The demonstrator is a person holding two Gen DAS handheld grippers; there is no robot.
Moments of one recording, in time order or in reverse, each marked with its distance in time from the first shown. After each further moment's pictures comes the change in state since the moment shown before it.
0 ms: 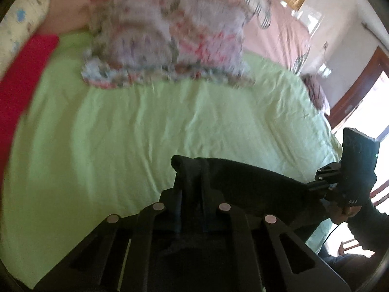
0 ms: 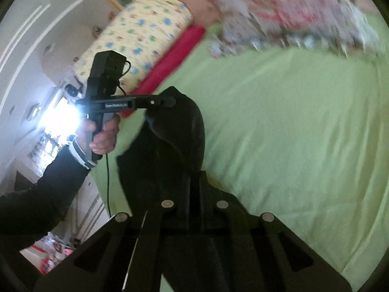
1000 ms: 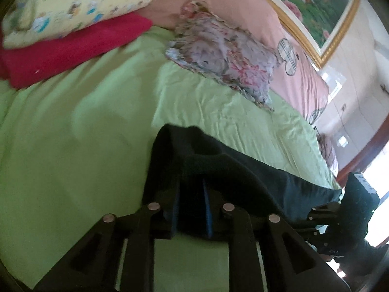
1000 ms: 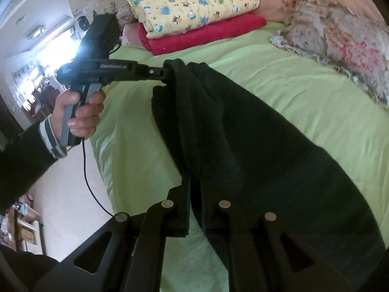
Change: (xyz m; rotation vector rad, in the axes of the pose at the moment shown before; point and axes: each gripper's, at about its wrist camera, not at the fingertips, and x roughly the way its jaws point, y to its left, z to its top) left arm -0.077 0.023 -0.186 -0.334 -0.268 0.091; right arm 0.047 0.114 -0.096 -0.369 0.111 -0.160
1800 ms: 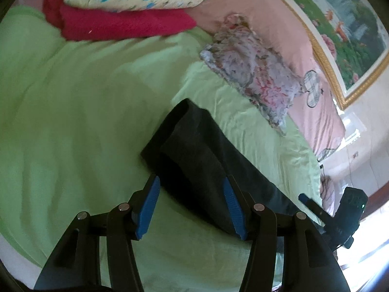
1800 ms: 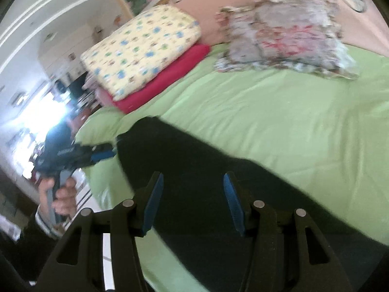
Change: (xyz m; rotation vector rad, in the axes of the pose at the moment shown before) left arm -0.026 -0.014 -0.029 -0.294 -0.024 0.078; right arm -0.075 -0.079 0.001 0.320 -0.213 -0.036
